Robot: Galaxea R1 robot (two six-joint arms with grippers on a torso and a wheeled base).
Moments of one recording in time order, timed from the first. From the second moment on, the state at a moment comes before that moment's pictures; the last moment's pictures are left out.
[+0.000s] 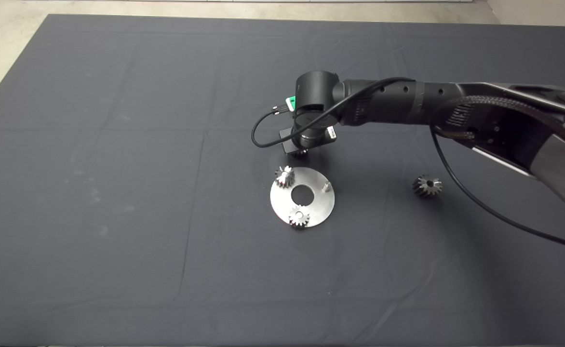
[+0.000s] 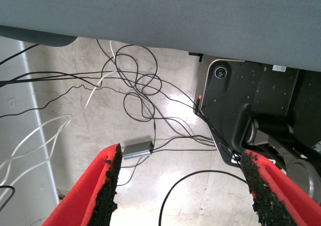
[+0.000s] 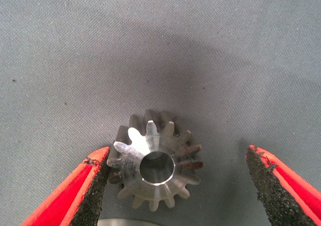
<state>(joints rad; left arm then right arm) -0.40 1.23 -0.30 0.28 1.48 -1.08 0.30 3.00 -1.58 -0.68 -1.53 1.23</state>
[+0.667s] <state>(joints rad) -0.40 1.23 -0.30 0.28 1.48 -1.08 0.29 3.00 -1.58 -0.71 -1.53 1.23</state>
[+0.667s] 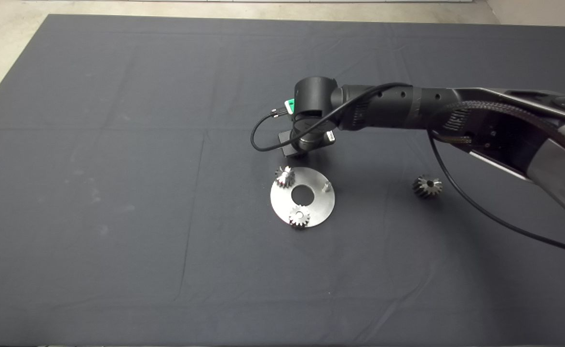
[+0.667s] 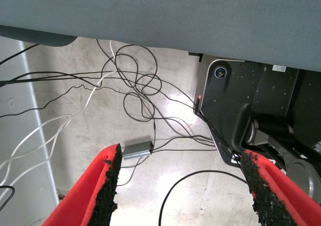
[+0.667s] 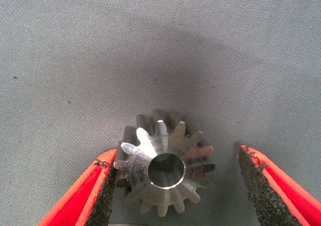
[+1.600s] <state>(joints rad) -0.40 1.23 -0.30 0.28 1.48 -1.08 0.29 3.00 -1.55 -0.74 -1.53 1.23</state>
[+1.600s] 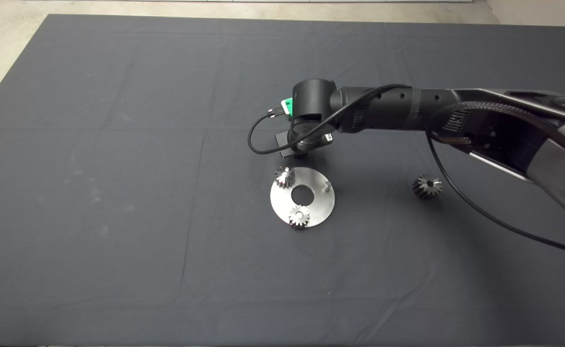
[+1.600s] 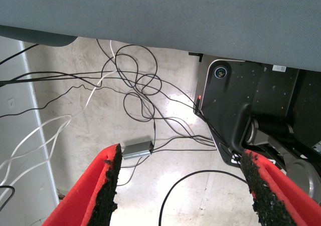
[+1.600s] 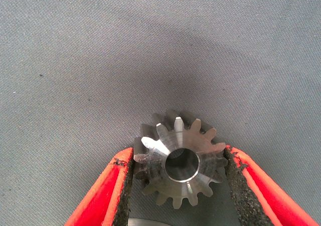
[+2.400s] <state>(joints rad) -0.40 1.23 -0.30 0.28 1.48 -1.08 0.28 3.00 -1.54 -0.74 -1.52 1.23</state>
